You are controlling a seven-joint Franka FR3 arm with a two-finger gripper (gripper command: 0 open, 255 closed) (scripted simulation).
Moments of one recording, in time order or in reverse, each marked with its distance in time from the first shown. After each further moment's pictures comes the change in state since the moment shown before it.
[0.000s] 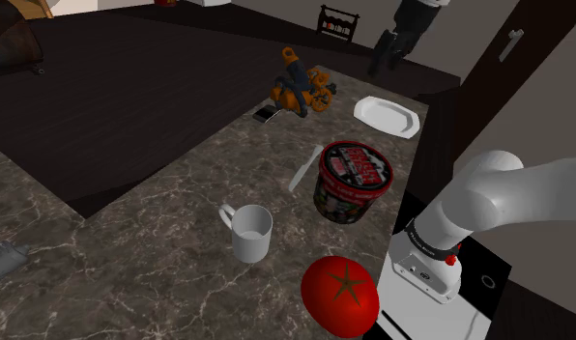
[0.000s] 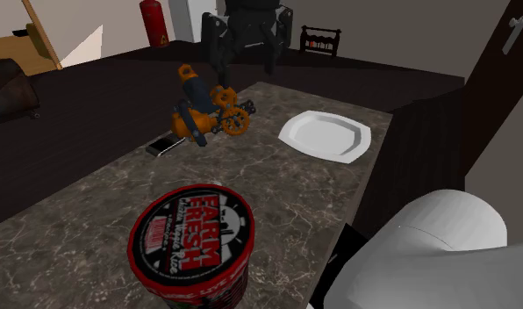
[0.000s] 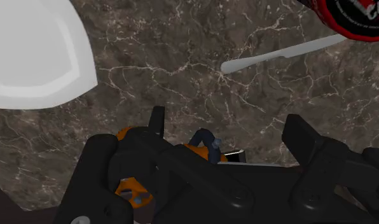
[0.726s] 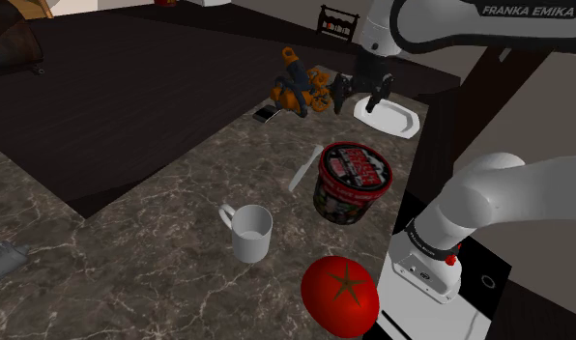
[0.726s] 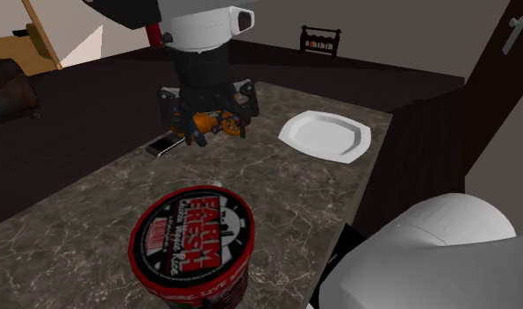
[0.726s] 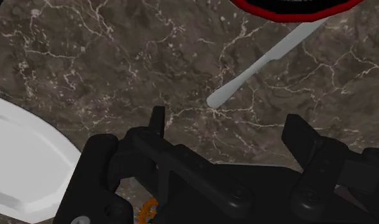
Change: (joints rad) arm -0.095 0.054 0.280 -0.148 0.131 0.108 0.568
